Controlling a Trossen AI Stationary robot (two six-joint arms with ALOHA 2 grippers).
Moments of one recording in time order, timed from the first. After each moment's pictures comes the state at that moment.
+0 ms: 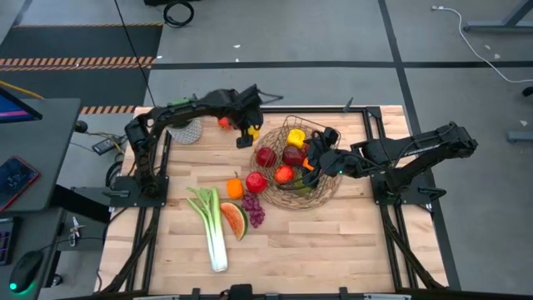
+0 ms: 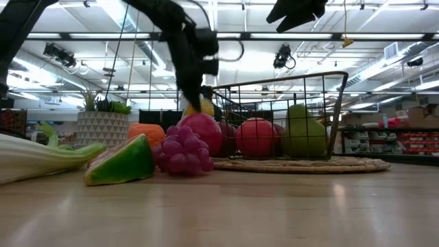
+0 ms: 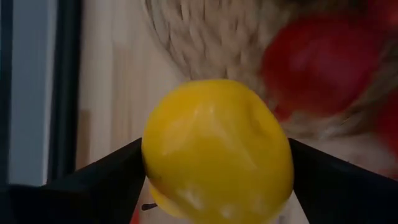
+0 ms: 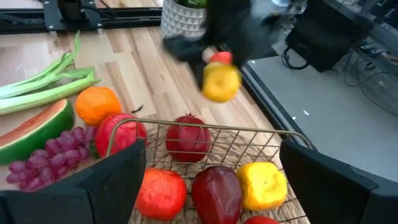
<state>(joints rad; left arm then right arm) 0.51 1.89 1.59 -0.88 0.04 0.43 0.21 1.28 1.19 -0.63 0.66 0.25</state>
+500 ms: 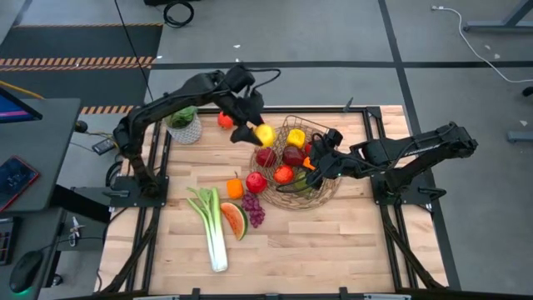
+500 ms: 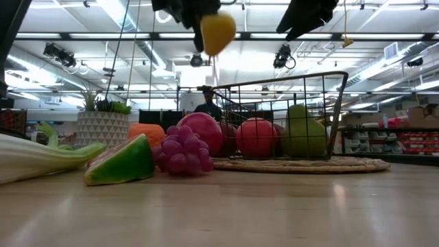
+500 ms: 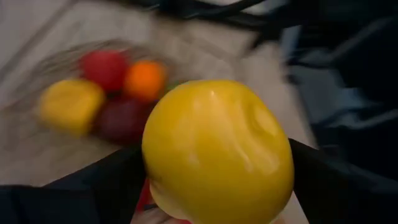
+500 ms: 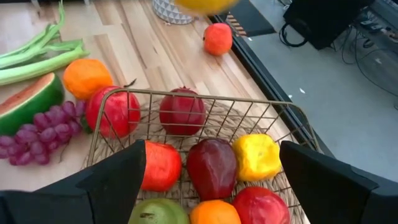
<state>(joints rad) 0.49 1.78 1.84 -0.99 0.71 0.30 0.21 1.28 1.19 -0.76 0.66 0.34</state>
